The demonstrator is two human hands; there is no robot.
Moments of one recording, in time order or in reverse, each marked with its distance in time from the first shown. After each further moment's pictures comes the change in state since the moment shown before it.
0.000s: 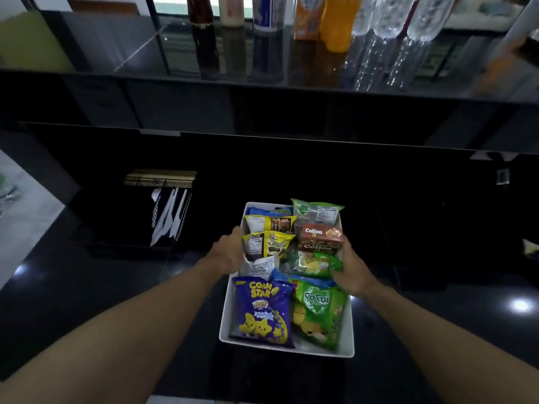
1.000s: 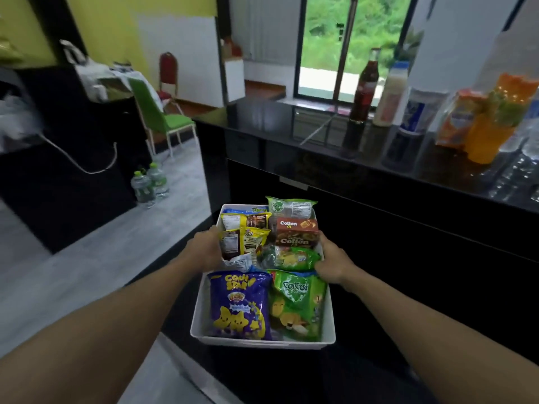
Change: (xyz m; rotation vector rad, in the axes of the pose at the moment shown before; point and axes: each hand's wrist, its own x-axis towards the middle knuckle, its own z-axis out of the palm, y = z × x) left_hand -0.169 -0.157 -0.181 -0.038 0.446 -0.261; right_hand -0.011 -0.278 0.083 -0.104 -0.301 -0.482
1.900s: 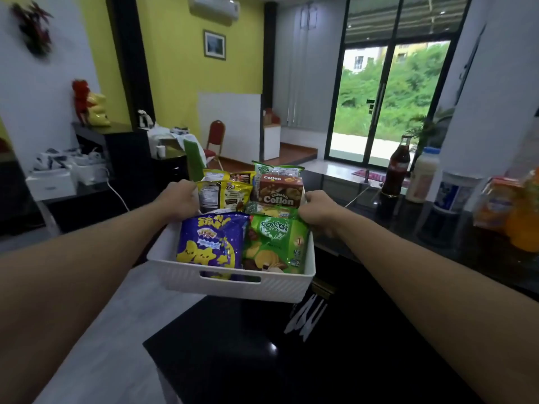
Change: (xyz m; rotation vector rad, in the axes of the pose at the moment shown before) left_hand 0.025 -0.017 -0.234 0.032 0.429 -0.114; right_hand 0.063 -0.239 -0.065 0.151 0.089 -0.219
